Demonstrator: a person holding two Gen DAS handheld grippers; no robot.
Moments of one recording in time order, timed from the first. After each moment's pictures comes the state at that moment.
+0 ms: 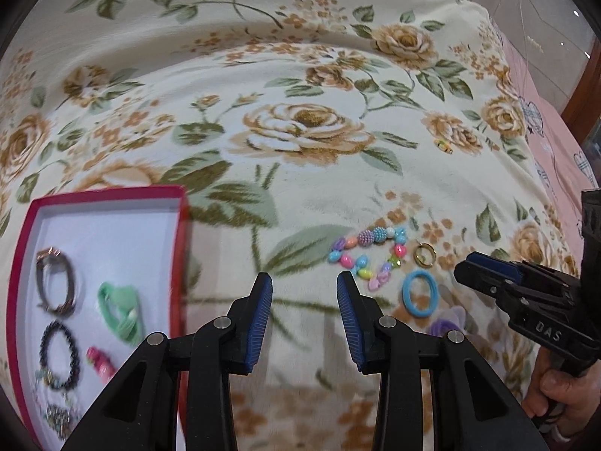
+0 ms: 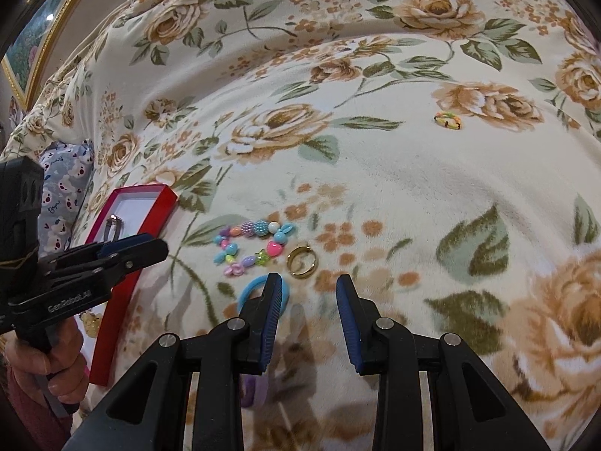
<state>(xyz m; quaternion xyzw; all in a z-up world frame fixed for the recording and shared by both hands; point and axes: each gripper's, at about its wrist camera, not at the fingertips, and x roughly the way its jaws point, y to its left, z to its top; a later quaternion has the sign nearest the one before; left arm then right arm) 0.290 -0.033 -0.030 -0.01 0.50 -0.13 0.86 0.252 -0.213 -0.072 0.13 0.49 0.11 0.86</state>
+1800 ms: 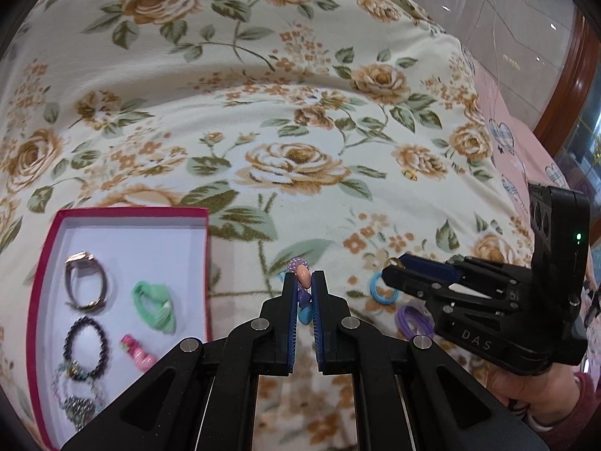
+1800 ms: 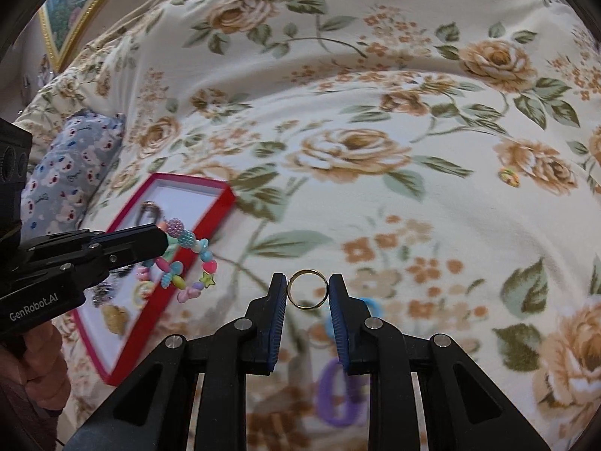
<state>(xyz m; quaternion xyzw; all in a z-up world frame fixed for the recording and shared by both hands) 0.228 0.014 0.023 -0.04 0.44 -0.16 0.88 0.245 -0.139 -0.039 0.07 0.45 0.16 0.88</state>
